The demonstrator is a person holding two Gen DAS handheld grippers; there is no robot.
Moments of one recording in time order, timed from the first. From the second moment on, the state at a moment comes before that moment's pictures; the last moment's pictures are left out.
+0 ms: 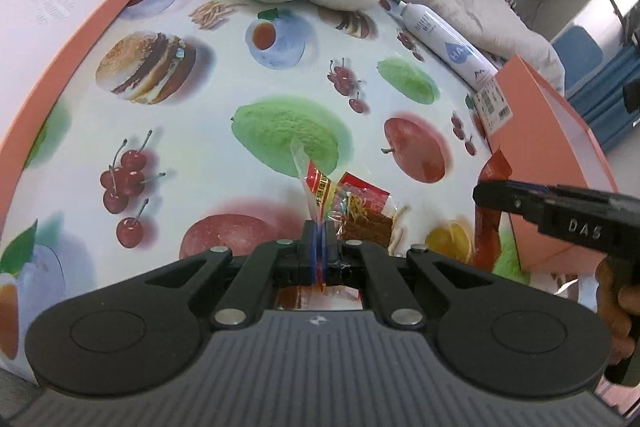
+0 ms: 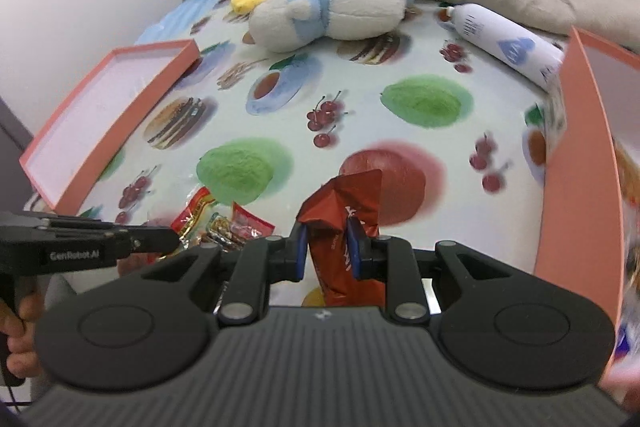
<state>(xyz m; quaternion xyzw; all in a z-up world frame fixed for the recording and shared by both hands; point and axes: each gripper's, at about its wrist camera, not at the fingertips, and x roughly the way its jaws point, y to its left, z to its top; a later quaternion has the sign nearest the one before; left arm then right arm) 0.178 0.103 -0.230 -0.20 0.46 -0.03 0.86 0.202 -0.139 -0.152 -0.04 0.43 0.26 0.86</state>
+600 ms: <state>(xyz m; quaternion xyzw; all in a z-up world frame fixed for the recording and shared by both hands) 0.193 0.088 -0.225 -0.17 0.48 -0.03 0.86 0.163 -0.169 -0.168 -0.02 0.36 0.25 0.90</state>
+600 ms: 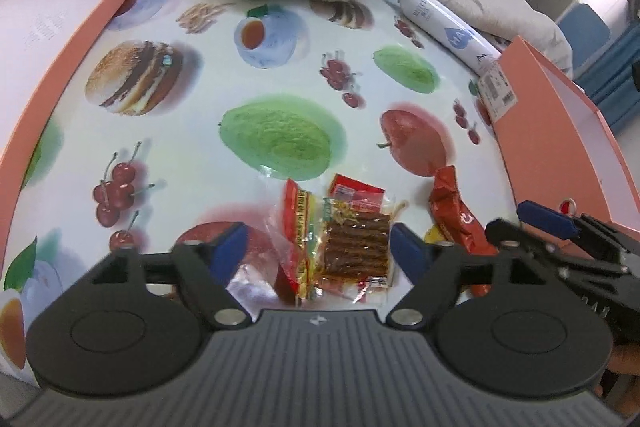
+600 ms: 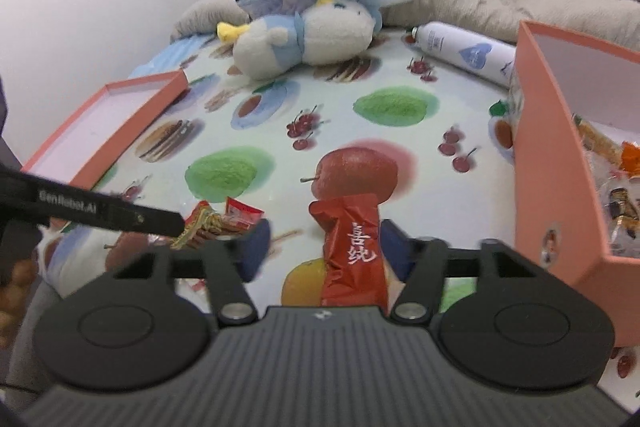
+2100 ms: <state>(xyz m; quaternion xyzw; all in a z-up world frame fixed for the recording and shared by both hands) 0.212 -0.013 -0.257 0.05 0.49 -0.04 0.87 0.159 -0.184 -0.217 -0.06 0.40 0.21 0.89</state>
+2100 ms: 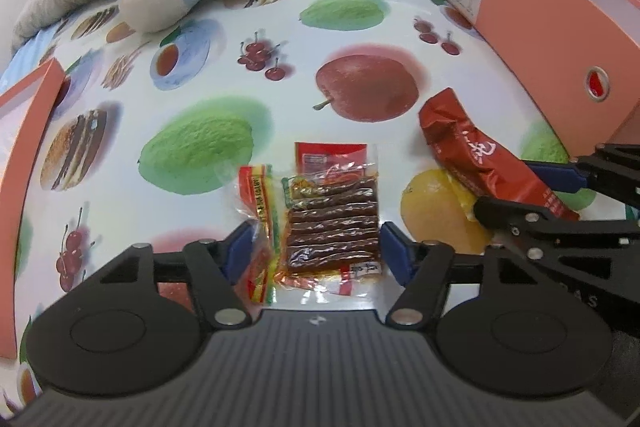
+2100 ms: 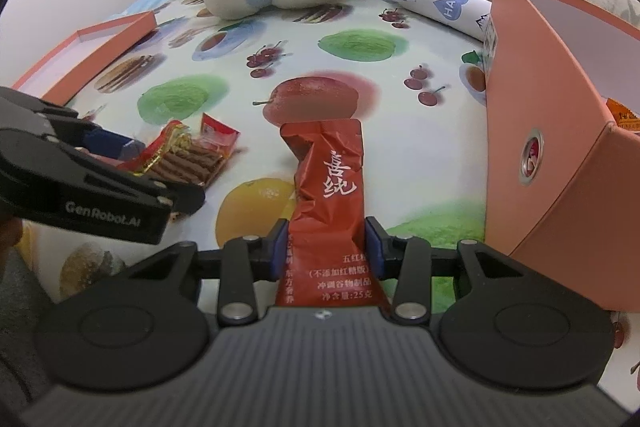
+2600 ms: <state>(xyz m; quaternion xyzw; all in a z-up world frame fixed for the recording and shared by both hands) 0.210 -0.008 -0.242 0.00 0.48 -0.04 0.87 0.159 -0.181 -0.205 -0.04 0.41 0.21 0.89</state>
